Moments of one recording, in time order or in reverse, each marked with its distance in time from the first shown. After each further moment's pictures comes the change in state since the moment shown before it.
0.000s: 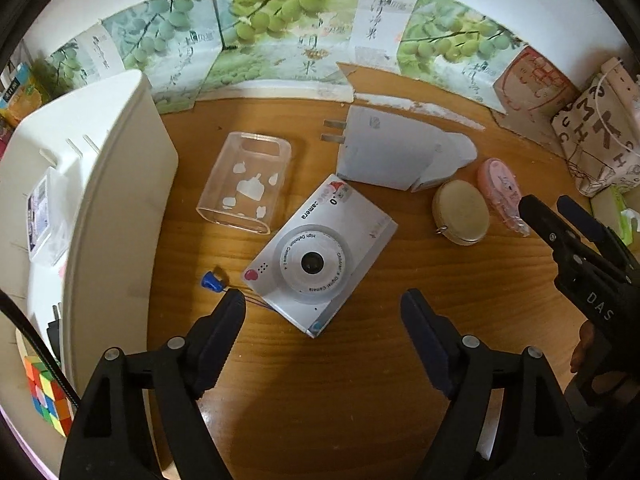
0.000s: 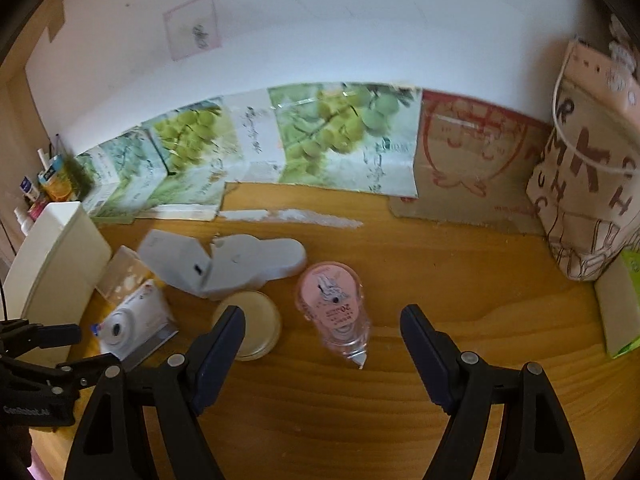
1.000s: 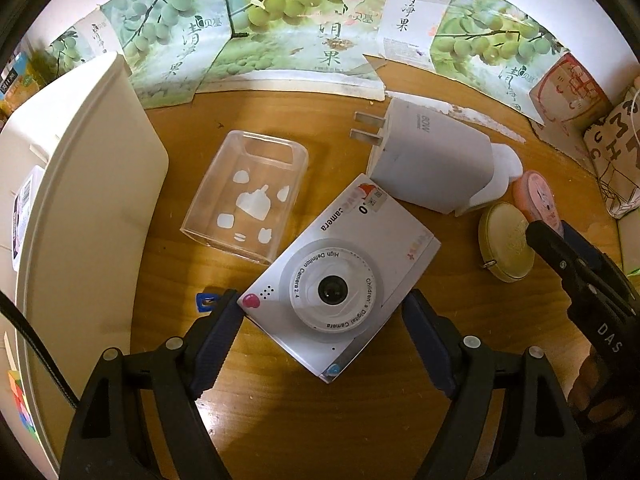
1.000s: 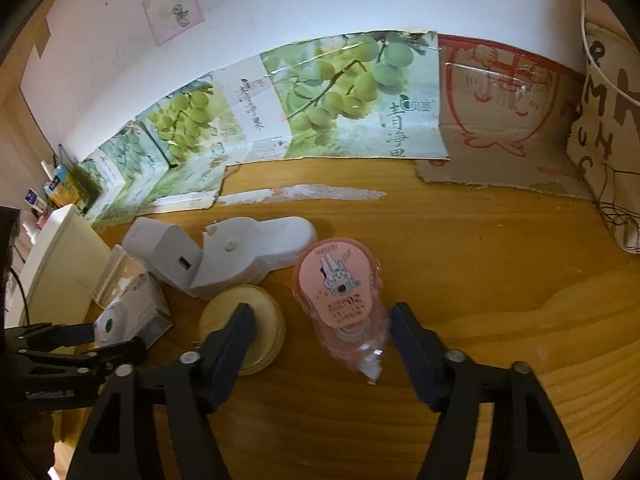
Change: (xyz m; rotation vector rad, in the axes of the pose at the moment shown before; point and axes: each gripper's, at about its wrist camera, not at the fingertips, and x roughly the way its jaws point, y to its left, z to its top) left arm 0.032 -0.001 0.014 -0.039 -0.020 0.045; right arm 0.038 -0.004 -0.008 0.065 0.034 0.140
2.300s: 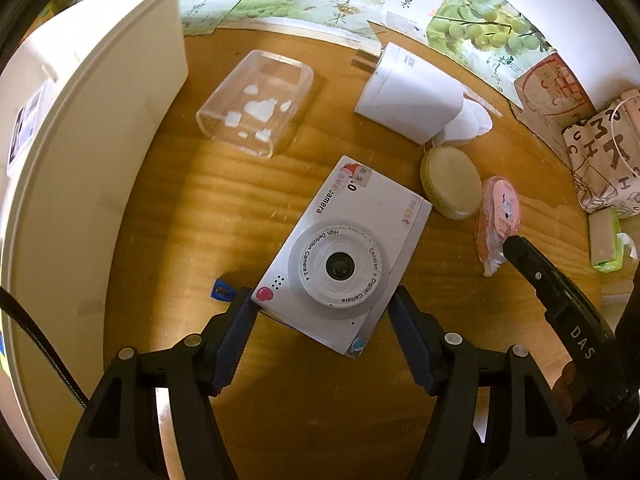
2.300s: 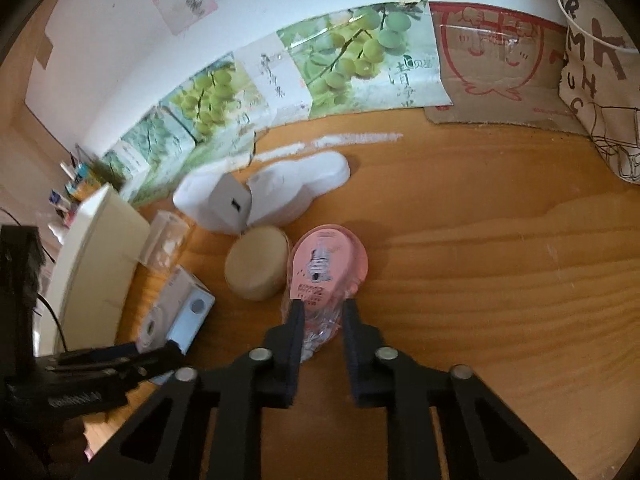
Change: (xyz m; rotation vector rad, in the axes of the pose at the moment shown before) left arm -0.029 0.014 -0.054 -0.112 0.110 -0.118; right arm -0.036 0.018 -0.033 0.081 0.117 0.050
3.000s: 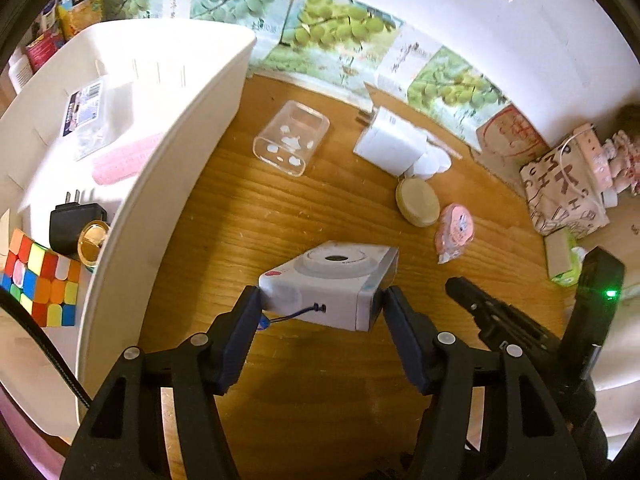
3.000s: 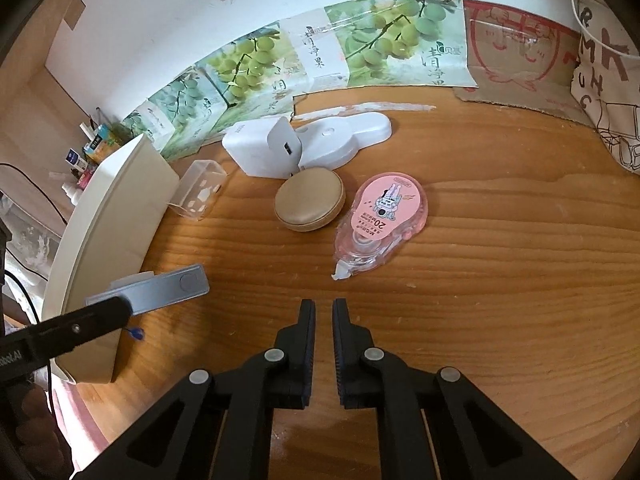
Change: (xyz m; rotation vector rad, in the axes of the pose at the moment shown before) left arm -0.057 0.033 -0.023 -0.052 -0.188 -0.123; right arm -0.012 0.030 -0.031 -0.040 0.054 0.005
